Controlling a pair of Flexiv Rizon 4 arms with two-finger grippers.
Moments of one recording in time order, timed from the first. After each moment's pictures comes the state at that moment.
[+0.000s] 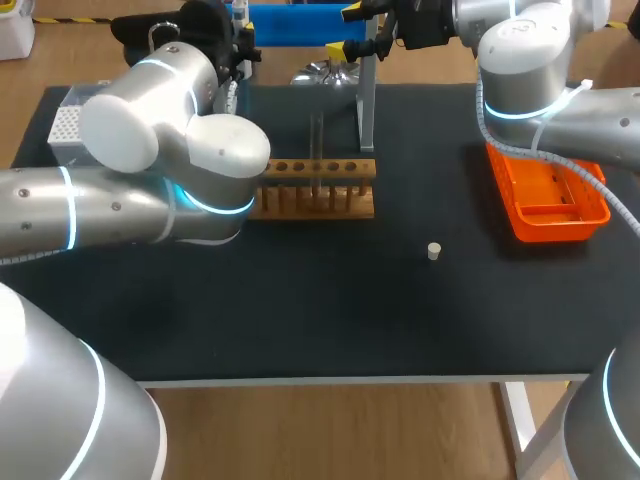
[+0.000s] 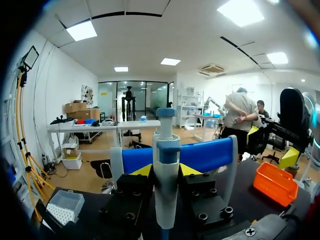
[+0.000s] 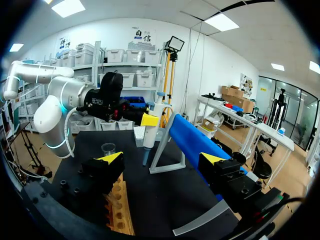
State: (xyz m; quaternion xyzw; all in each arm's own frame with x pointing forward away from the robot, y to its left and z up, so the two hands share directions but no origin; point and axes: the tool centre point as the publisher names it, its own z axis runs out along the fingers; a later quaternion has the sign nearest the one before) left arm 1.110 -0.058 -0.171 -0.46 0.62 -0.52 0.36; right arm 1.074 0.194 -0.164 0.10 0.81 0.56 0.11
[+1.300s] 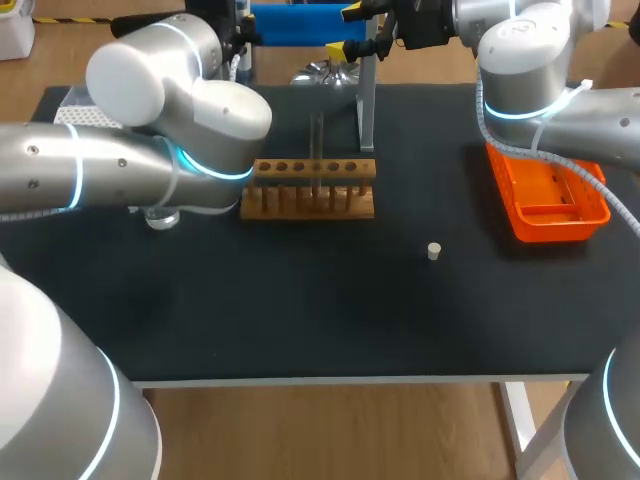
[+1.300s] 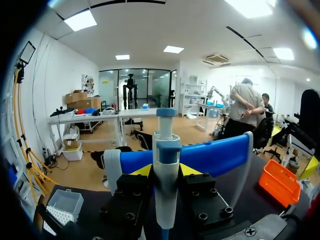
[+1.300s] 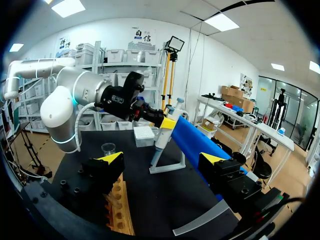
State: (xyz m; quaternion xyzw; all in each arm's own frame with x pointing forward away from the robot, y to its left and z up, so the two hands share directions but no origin) left arm 1.154 -0.055 -0.183 -0.49 0.64 -0.48 0.34; right arm 1.074 0.194 -0.164 0.10 0.81 0.56 0.11
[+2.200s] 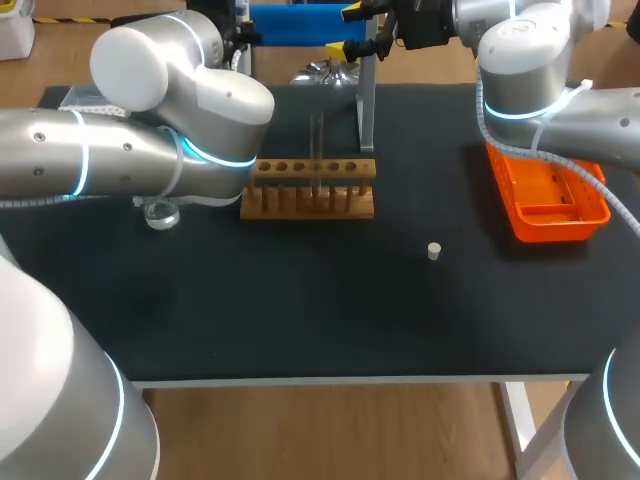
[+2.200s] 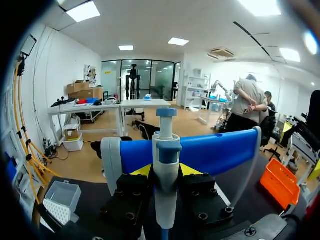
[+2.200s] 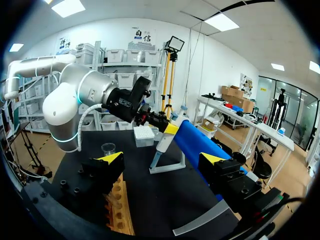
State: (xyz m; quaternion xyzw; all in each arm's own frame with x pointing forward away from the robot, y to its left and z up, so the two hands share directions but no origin) left arm 1.164 -0.051 -0.203 -0.52 0.65 -0.46 0.31; right arm 1.074 0.194 -0.164 0.10 0.81 0.56 0.11
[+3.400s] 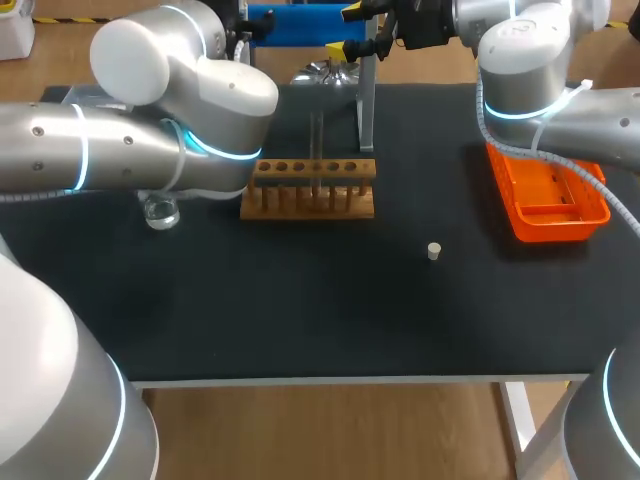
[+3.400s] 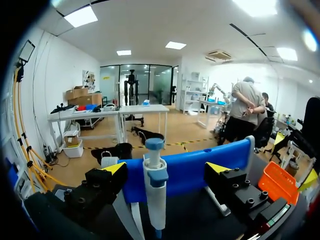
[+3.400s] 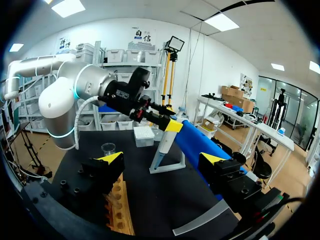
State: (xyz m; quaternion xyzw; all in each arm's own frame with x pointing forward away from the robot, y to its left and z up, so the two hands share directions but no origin) left arm 1.160 -0.060 -0.171 -0.50 0.65 -0.47 0.33; right arm 1.074 0.194 -0.164 0.10 0.81 0.56 0.11
